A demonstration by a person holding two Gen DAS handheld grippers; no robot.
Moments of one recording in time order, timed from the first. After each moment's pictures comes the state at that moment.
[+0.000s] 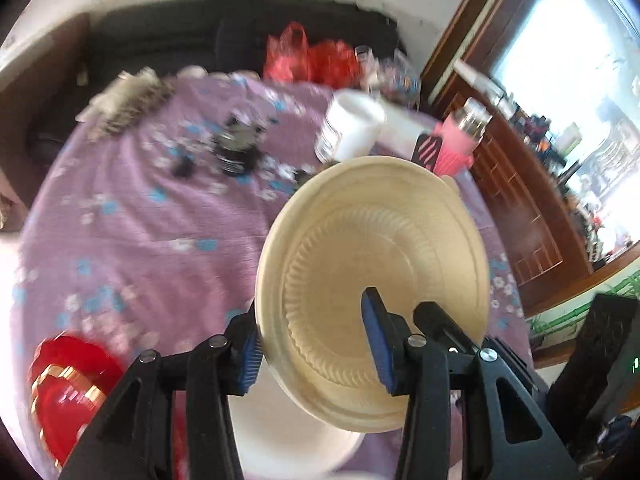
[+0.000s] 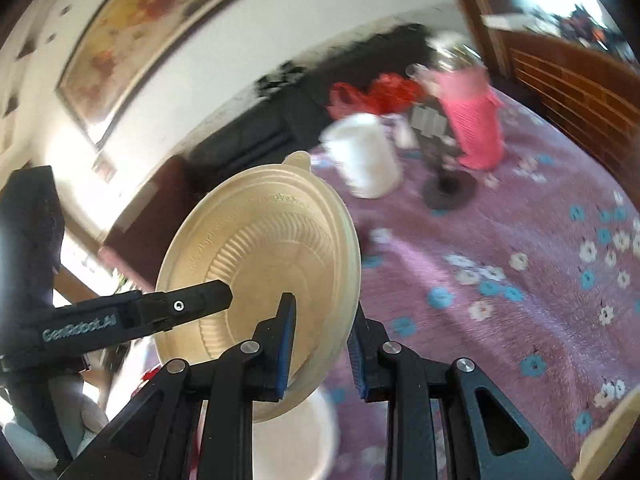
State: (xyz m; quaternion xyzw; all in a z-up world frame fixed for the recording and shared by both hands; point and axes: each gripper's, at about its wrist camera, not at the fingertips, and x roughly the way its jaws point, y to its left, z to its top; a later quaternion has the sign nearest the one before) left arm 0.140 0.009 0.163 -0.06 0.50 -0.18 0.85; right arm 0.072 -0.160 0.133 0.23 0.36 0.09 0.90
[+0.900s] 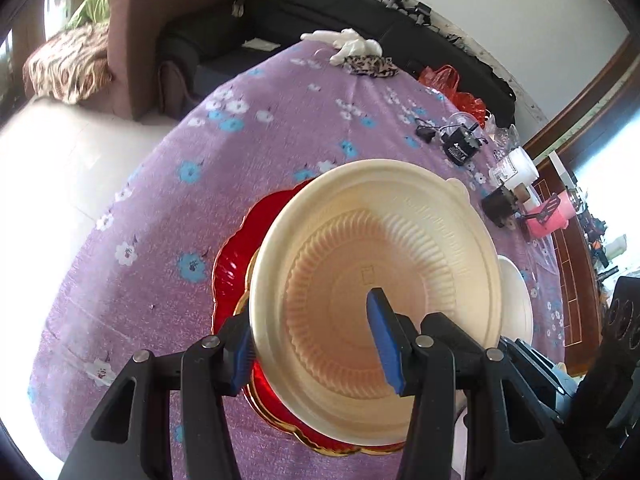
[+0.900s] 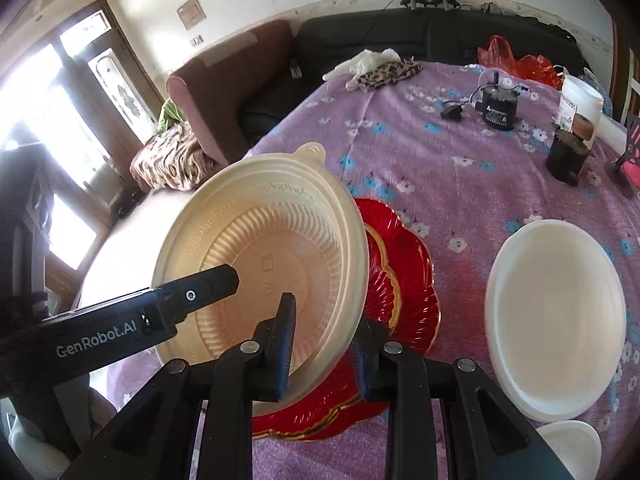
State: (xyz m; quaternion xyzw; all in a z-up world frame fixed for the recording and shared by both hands) left arm 0.033 0.275 0.076 -0.20 0.50 -0.02 0.84; right arm 0.042 0.109 0.078 0.05 0.48 0.21 0.85
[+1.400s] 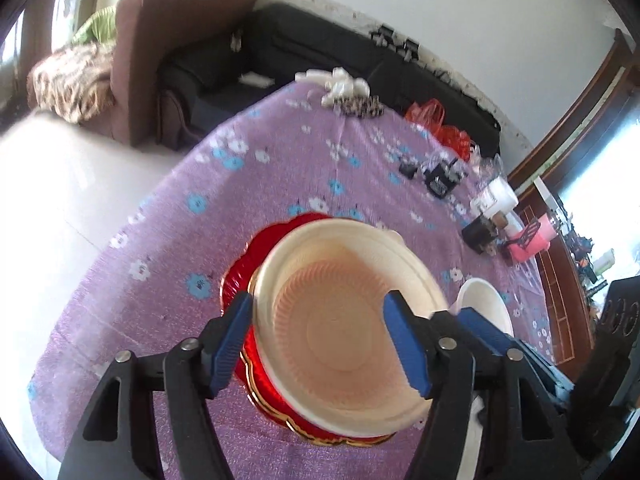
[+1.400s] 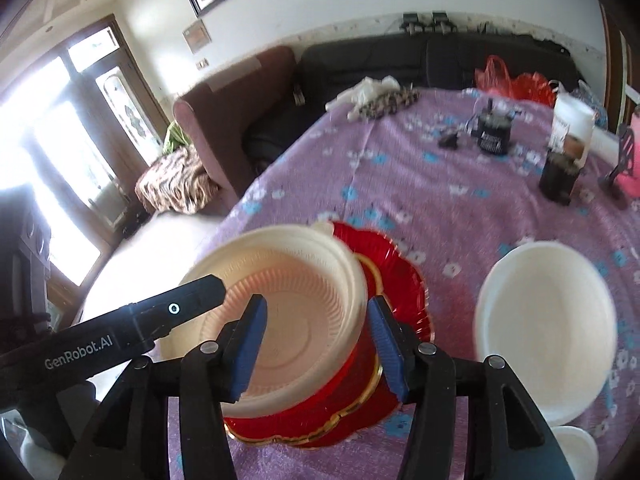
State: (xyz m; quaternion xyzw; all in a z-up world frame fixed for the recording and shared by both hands) left arm 0.000 0.276 0.110 -0.20 0.42 -0.01 0.88; right arm 0.021 0.091 0.113 0.07 0.41 0.22 0.88
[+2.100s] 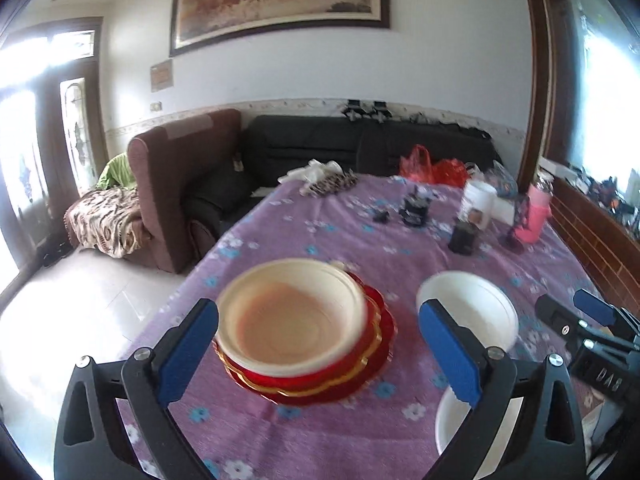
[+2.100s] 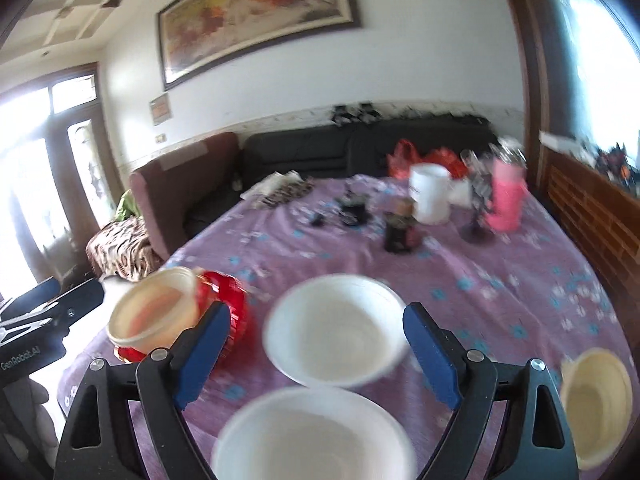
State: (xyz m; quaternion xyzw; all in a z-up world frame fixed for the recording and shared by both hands) left arm -0.085 0.149 0.158 -0.01 0.28 0.04 0.96; right arm -0.075 -0.085 0.135 0.07 0.29 0.09 0.95
